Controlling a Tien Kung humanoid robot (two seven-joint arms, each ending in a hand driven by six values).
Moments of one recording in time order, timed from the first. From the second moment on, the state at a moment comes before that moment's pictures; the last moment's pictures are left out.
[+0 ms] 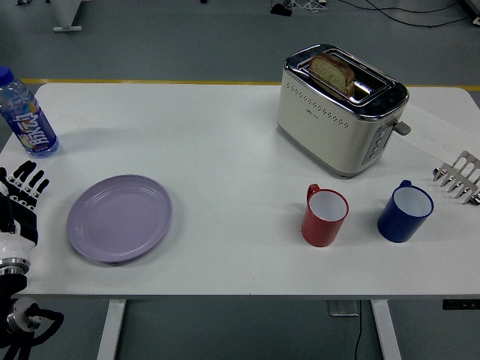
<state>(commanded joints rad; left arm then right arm) -0.06 0.04 -1.63 -1.09 0.87 0.02 -0.40 -0.05 -0.12 0.05 0.32 0.61 -0.23 0.11</state>
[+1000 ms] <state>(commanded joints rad) -0.06 0.00 -1.57 -1.08 0.87 0.02 -0.41 -0.04 -0.12 0.05 0.32 0.60 -0.23 0.11</state>
